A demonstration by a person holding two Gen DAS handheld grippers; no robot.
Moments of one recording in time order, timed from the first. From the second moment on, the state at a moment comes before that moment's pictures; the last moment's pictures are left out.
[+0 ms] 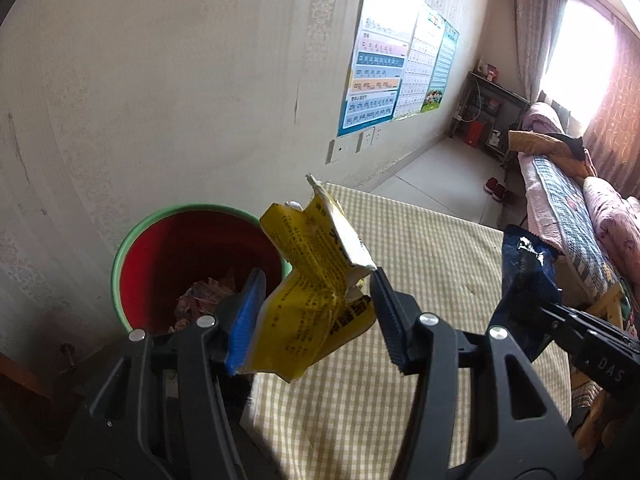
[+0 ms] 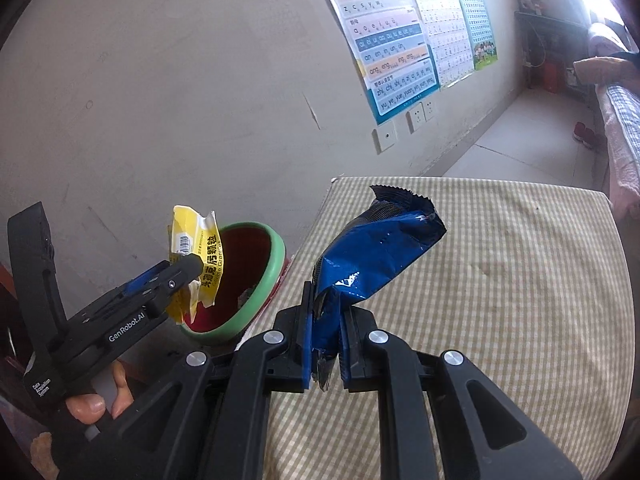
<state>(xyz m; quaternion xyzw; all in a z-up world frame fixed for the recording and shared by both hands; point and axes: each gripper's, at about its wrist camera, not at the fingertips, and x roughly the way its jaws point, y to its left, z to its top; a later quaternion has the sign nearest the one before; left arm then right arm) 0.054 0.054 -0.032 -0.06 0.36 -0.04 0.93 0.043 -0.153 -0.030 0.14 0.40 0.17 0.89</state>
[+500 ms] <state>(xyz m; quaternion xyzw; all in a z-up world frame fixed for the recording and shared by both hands) 0.075 0.141 -0.044 -0.10 0.36 0.04 0.93 0.084 -0.068 -0.028 0.08 0.40 0.23 0.88</state>
